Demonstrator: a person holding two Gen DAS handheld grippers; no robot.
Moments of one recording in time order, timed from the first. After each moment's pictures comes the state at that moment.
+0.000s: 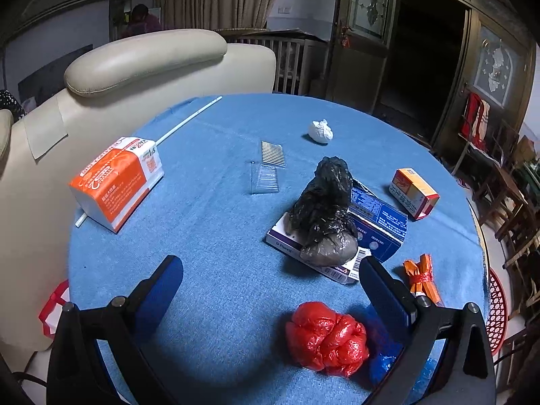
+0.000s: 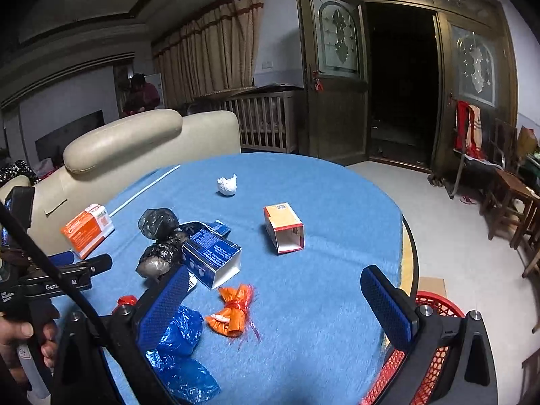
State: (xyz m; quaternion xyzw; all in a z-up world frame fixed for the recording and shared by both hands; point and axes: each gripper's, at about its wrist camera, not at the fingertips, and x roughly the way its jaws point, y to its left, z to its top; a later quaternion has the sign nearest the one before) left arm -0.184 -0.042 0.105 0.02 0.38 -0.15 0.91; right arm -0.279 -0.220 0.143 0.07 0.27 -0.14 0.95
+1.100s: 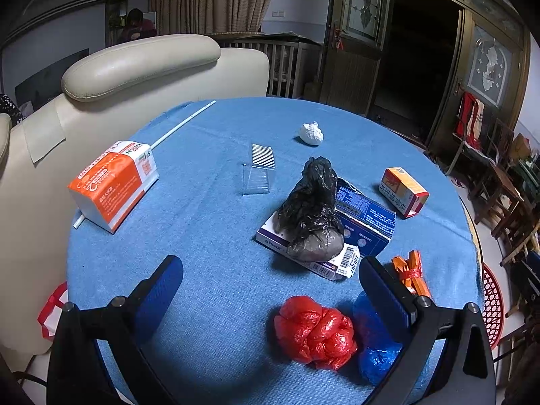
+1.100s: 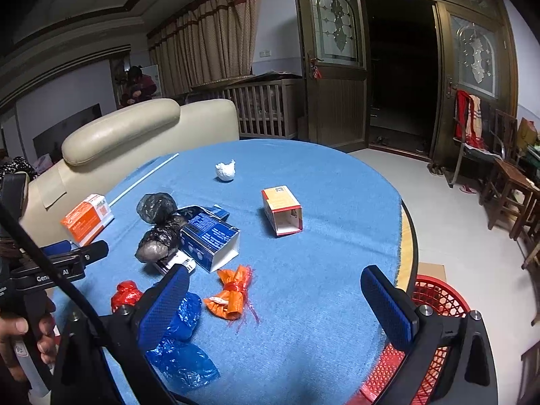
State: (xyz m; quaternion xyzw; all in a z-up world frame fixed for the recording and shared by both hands) left arm -0.186 -0.044 0.102 0.02 0.37 -0.17 0.91; right arm -0.283 -0.220 0.133 0.07 0.29 -0.14 0.94
